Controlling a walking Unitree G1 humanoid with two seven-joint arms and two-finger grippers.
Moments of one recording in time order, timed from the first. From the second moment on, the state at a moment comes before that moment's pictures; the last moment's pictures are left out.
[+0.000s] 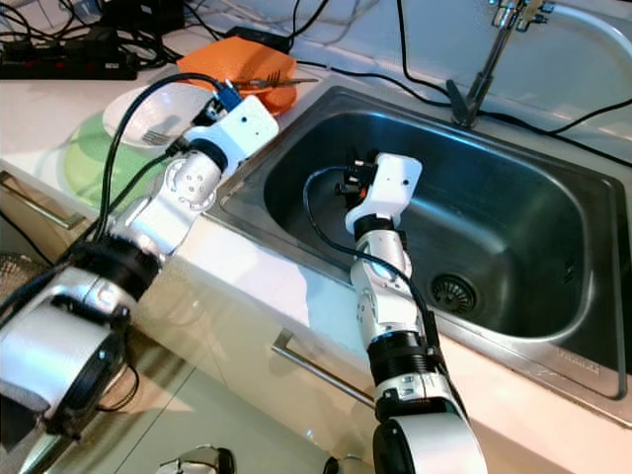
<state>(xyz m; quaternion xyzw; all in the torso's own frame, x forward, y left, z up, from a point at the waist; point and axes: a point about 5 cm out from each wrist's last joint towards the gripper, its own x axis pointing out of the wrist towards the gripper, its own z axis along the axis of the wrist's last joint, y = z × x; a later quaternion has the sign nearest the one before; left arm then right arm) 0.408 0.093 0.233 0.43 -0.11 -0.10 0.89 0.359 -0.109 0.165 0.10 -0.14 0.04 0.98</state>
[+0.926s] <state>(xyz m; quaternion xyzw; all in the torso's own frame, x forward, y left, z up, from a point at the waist) 0.416 0.103 0.225 0.46 -0.09 -0.09 0.88 0.359 -0.111 0.166 0.10 -0.14 0.03 0.98</state>
